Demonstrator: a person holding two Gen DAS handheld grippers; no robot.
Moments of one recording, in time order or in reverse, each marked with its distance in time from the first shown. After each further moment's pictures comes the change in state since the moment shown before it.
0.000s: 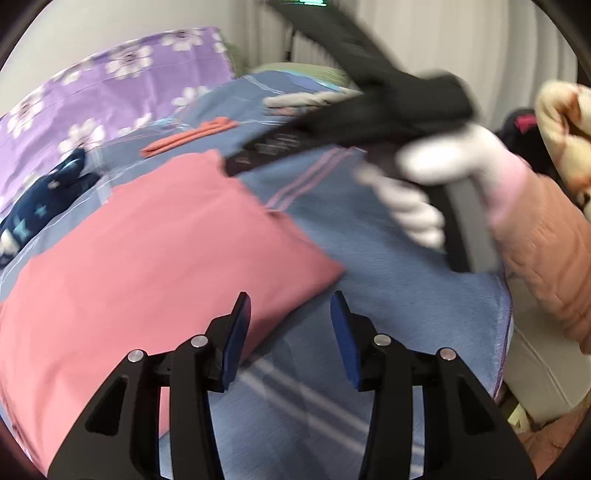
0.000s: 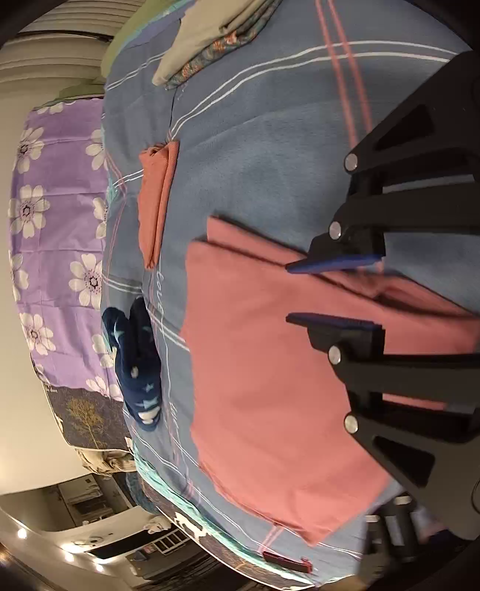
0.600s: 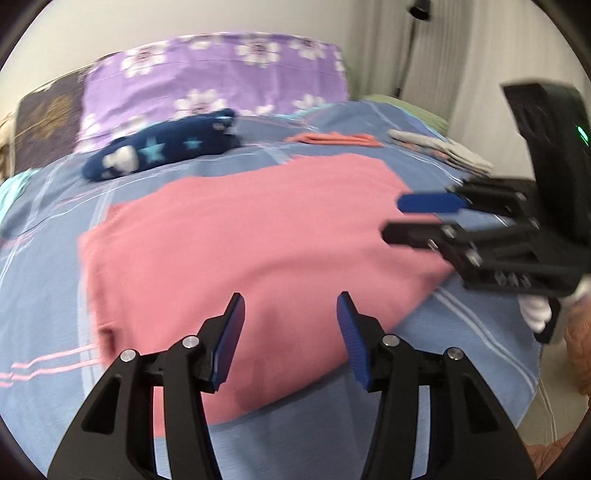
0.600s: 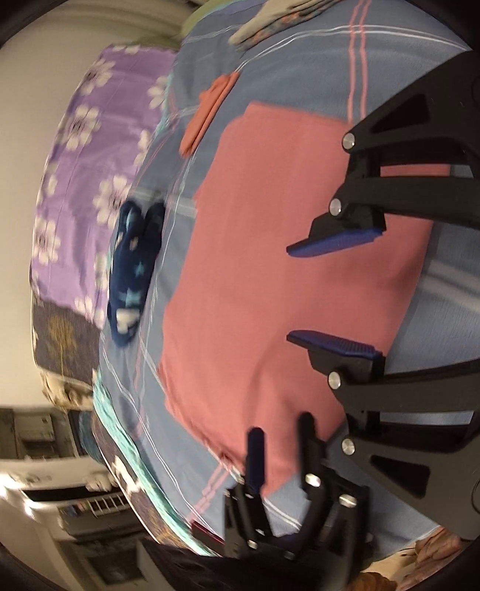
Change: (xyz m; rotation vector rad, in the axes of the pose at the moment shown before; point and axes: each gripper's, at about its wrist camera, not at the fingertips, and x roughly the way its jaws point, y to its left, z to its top) left arm -0.097 0.140 -0.082 -0.301 -0.089 0.225; right arm -0.004 0.175 -0.022 -0.302 -0.025 0.057
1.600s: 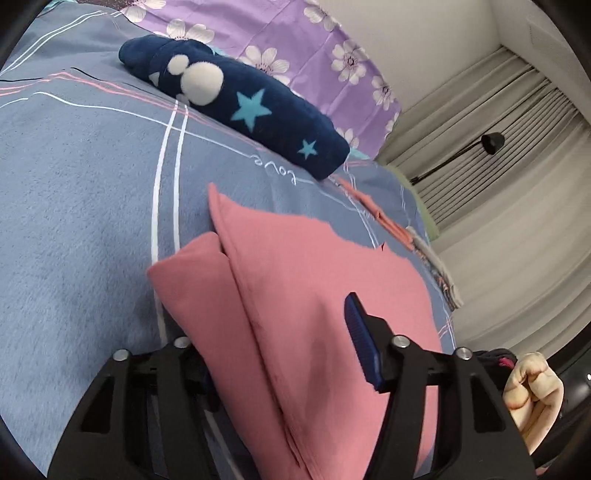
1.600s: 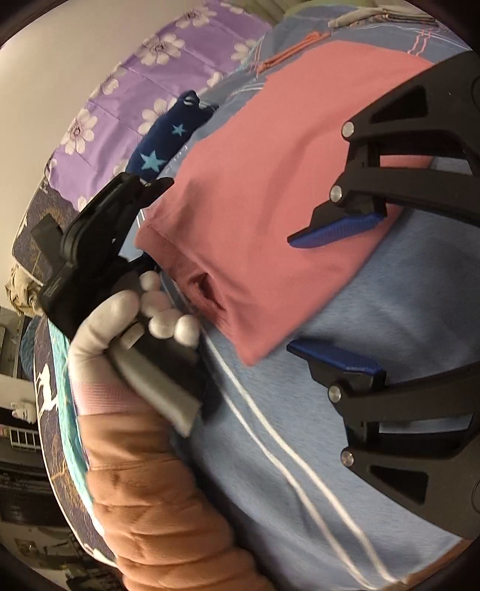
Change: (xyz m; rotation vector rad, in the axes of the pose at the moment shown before) left arm 0.103 0.221 0.040 -0.545 0.017 -0.385; right arm 0.082 0.189 0.003 -0.319 0.063 -0.042
